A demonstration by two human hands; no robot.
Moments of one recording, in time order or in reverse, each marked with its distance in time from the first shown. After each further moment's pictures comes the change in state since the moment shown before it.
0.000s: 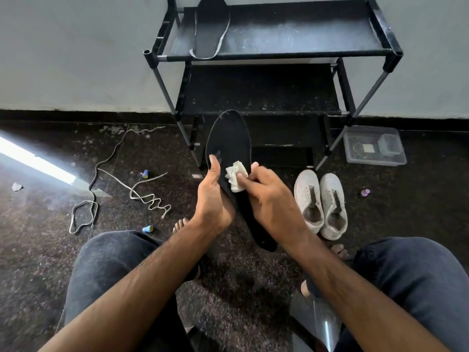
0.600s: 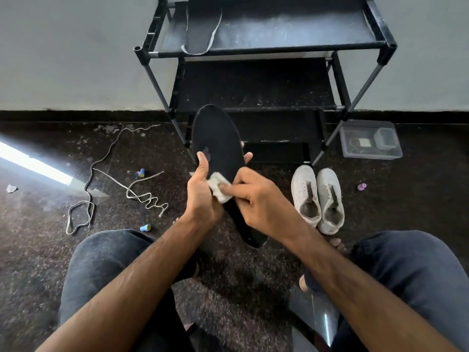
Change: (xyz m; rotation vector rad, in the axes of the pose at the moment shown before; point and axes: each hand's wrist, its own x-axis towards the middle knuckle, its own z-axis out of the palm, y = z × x) left_hand 0.003 0.006 -0.004 -0.033 -0.069 0.035; right_hand 0.001 -0.001 0.000 0.182 -0.139 -0.083
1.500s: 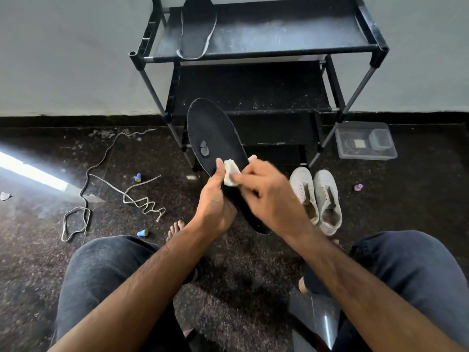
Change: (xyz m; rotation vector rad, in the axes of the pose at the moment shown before) left_hand -0.002 -0.013 0.015 0.048 0.016 -0.051; right_hand 0.001 0.008 -0.008 -0.135 0.216 0.083
